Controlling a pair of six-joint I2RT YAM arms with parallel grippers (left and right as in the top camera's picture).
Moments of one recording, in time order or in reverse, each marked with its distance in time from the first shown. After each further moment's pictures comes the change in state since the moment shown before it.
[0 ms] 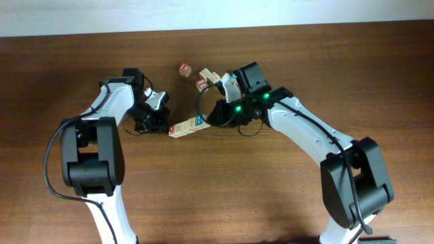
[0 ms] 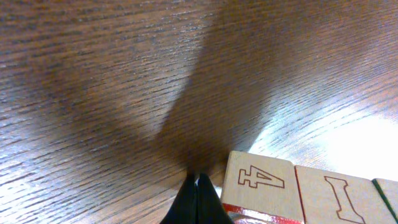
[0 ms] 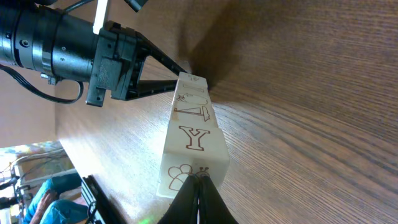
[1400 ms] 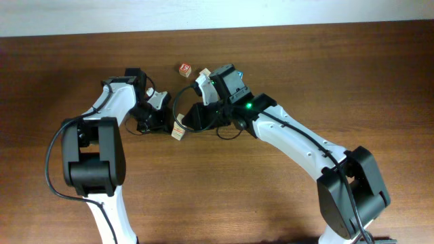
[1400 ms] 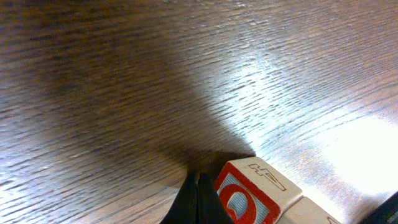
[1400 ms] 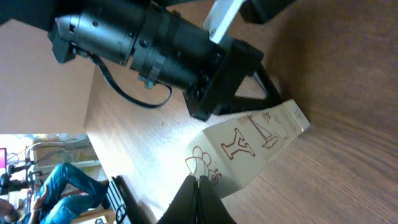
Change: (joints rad) left arm -0.012 0.000 0.001 -0.005 0.003 -0.008; right arm 0.140 -0.030 0.033 0.129 0.021 0.105
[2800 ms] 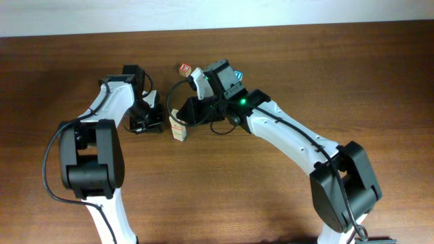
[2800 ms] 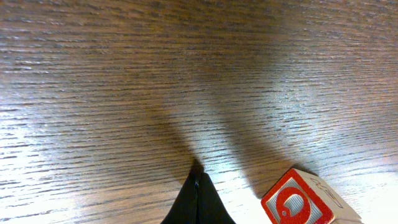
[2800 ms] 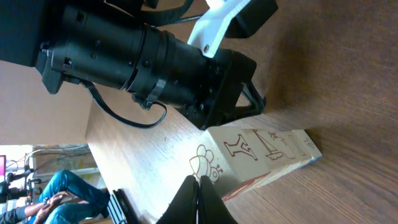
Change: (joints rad) left arm 0.010 -0.021 0.010 0.009 -0.208 -0.211; right arm 0.009 0.054 0.077 0.006 0.018 0.022
